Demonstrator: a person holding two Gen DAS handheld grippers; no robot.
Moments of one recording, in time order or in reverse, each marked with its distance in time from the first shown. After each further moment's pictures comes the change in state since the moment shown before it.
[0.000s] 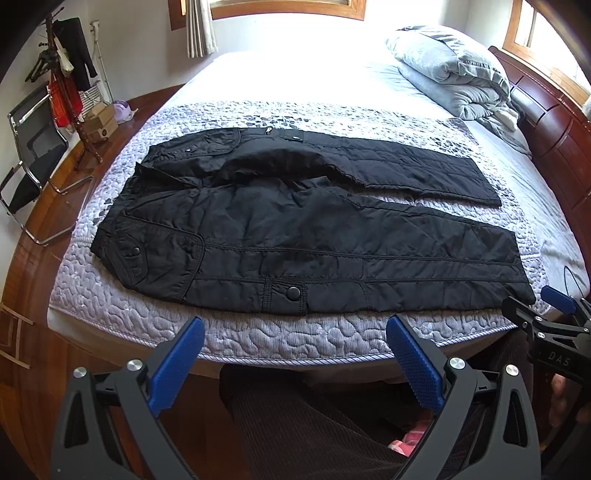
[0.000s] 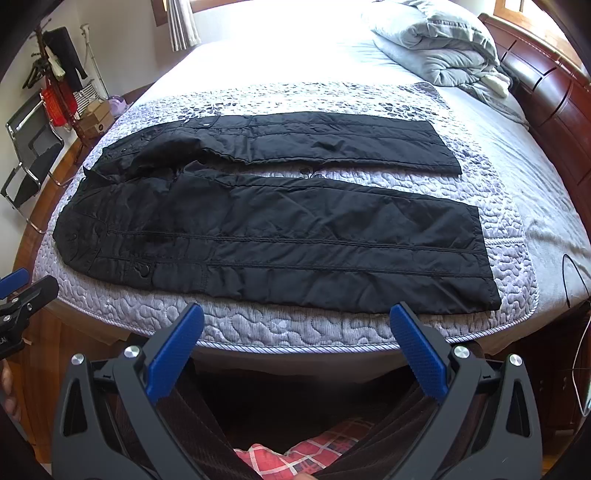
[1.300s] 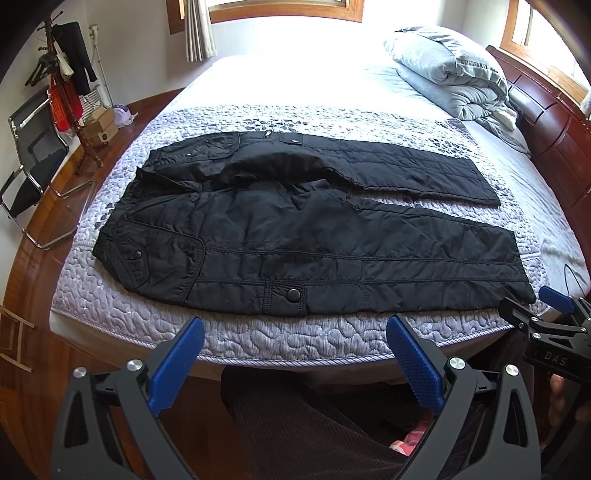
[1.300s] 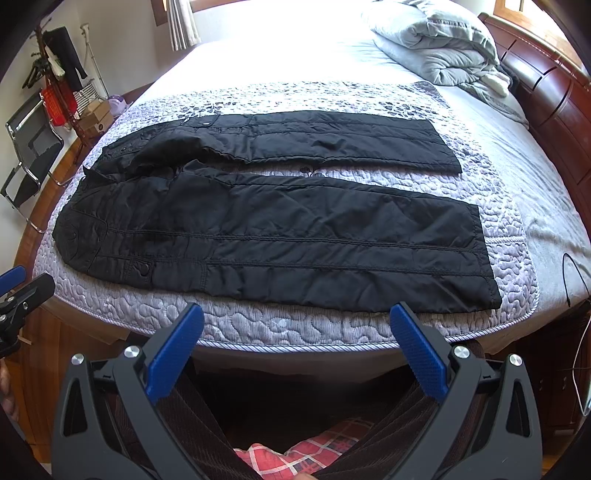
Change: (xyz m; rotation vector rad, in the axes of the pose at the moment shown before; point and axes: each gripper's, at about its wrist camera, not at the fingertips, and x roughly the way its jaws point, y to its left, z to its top) left arm -0.003 0.000 0.001 0.006 -0.008 0.002; right arm 0.001 -0.001 -0.002 0.005 0.000 -0.001
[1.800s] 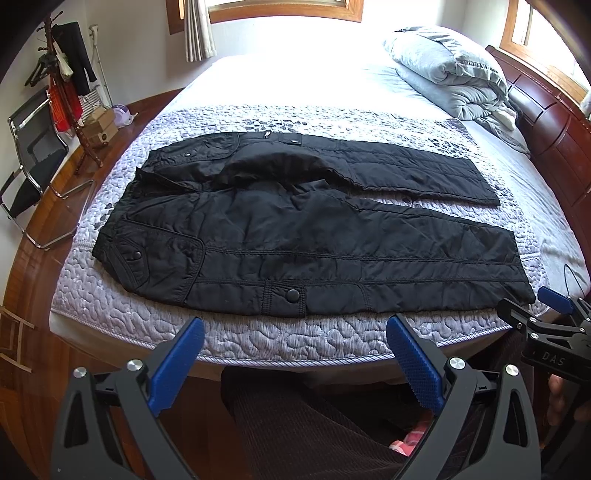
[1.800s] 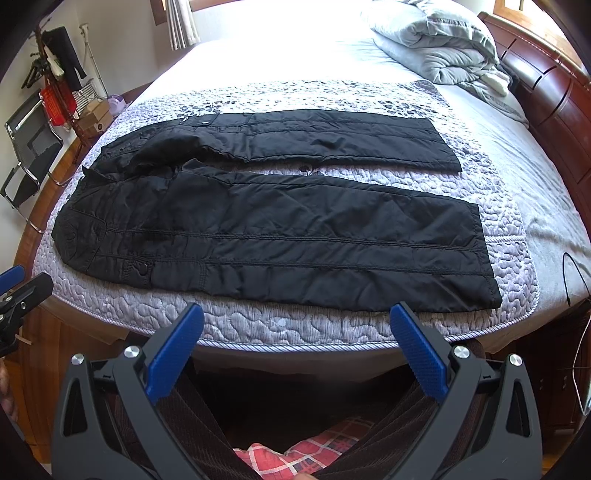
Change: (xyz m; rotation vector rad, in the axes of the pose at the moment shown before) left arm 0.000 0.000 -0.001 0.001 -0.002 0.000; right arm 0.001 0.000 0.000 0.001 0.000 -0.001
